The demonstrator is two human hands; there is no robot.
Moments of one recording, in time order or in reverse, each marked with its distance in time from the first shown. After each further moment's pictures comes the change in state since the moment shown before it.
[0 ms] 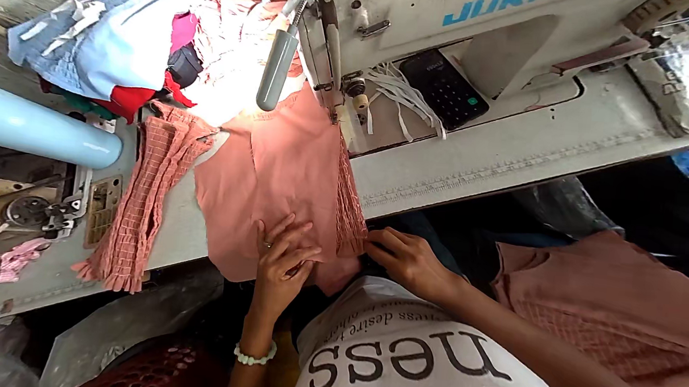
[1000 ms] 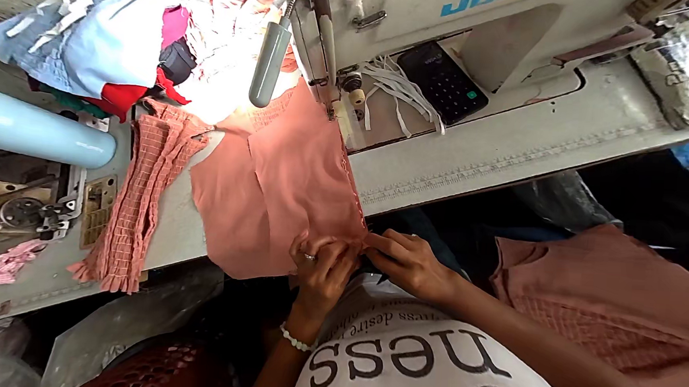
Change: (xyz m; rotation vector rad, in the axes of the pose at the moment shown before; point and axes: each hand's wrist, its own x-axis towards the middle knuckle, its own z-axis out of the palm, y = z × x) left_hand 0.006 0.037 0.067 0.255 0.262 0.269; right_hand 0.001 -0.002 -0.004 0.044 0.121 -0.120
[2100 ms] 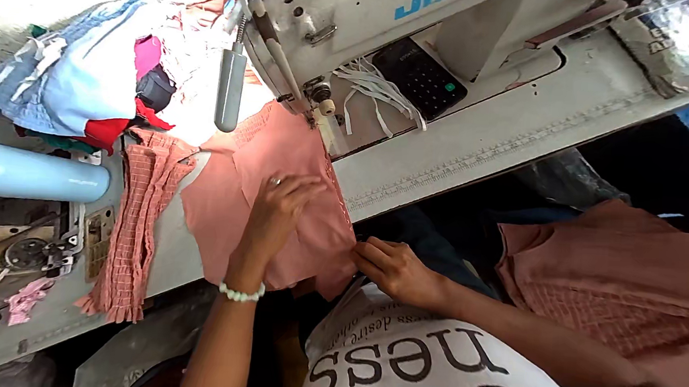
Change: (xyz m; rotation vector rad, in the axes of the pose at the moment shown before) left_hand 0.128 -0.076 -0.021 -0.089 -0.613 0.068; right_hand -0.002 -0.011 0.011 -0.033 -0.078 0.102
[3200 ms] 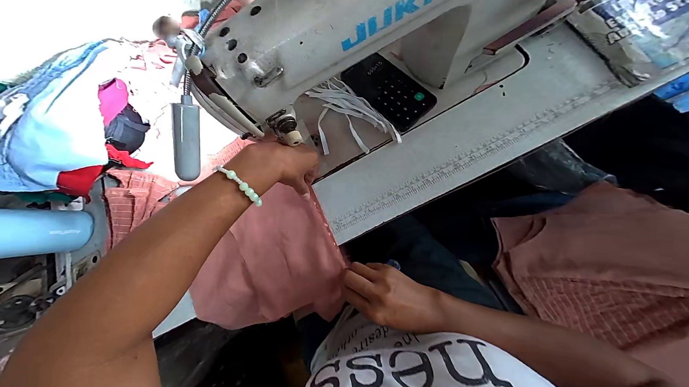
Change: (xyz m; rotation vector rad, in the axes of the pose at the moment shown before) left_hand 0.188 -0.006 -0.007 0.334 -1.338 0.110; right_hand 0.013 -0.003 -0.013 0.015 -0.072 -0.058
